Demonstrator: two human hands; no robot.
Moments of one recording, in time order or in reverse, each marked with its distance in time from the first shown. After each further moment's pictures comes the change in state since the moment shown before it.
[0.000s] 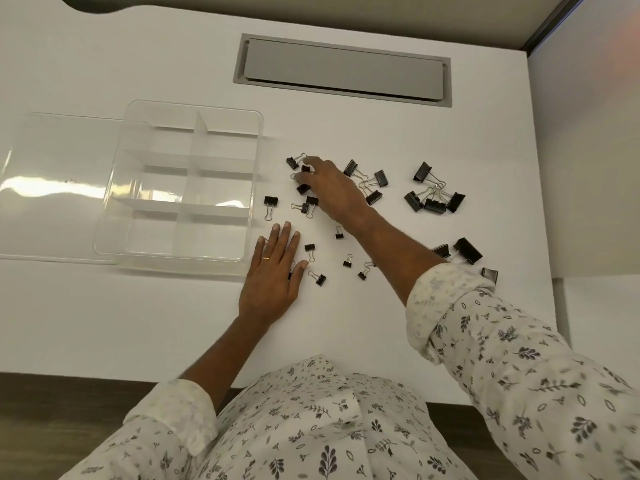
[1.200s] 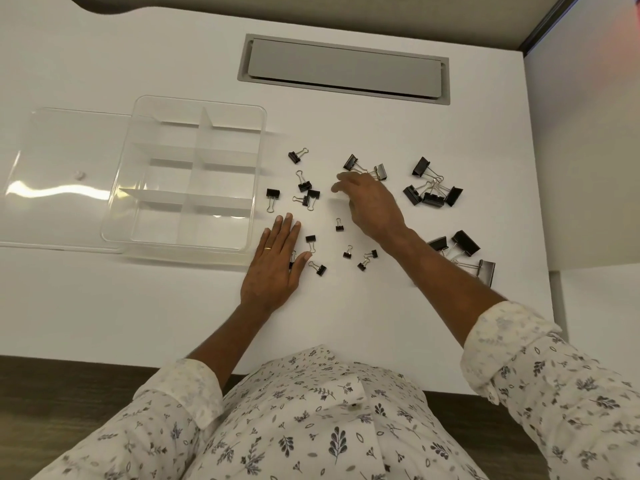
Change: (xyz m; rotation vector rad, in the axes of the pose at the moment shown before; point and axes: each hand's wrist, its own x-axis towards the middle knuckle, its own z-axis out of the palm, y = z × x) left_hand -0.001 0.003 -0.002 -0.131 0.026 0.011; right_hand -0.071 0.031 -0.005 0.036 0.178 0.057
